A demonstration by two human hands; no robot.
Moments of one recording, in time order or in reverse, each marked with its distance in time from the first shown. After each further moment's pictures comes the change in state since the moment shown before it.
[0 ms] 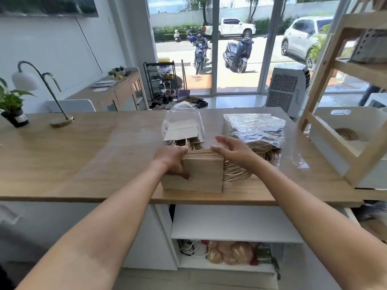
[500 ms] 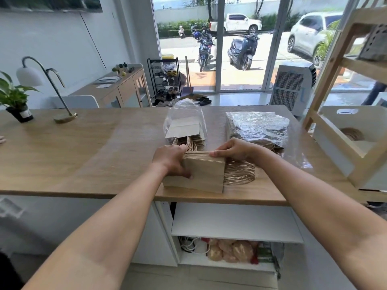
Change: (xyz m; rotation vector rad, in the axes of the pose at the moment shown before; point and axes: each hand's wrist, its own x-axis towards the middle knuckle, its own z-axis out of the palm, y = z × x) left_hand -0.008 -0.001 0.005 0.017 0.018 -0.033; right_hand 0.032 0.011 -0.009 -0.059 -0.264 0.126
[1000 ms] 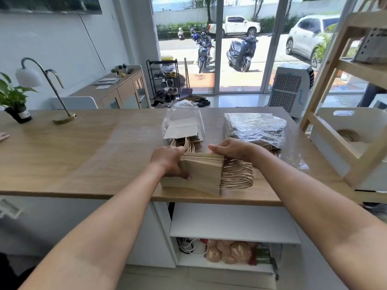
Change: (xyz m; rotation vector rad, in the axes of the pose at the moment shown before) left_hand -0.002 0.001 0.000 -0.032 -0.007 -0.013; right_hand 0.001 -0.010 -0.001 -0.157 0.025 0.092
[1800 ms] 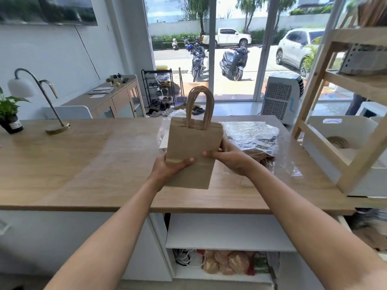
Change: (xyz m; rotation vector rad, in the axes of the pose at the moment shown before) left_hand 0.000 0.006 0.020 -1.500 0.195 -0.216; right_hand -0.005 0.003 0.012 0.759 0.077 -0.354
